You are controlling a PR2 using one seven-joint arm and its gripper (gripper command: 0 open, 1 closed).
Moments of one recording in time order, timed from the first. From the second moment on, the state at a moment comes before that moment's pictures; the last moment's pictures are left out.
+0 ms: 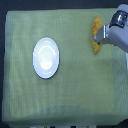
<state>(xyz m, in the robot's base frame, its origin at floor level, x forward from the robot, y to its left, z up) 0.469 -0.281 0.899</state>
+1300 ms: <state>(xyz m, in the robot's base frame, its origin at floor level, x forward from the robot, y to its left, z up) 0.525 -0.291 0.865</state>
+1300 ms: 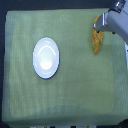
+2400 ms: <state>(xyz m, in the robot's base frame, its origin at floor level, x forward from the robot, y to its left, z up) 0.593 -0.289 0.779</state>
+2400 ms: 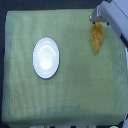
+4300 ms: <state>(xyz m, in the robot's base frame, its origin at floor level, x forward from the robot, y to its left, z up) 0.582 -0.280 0.732</state>
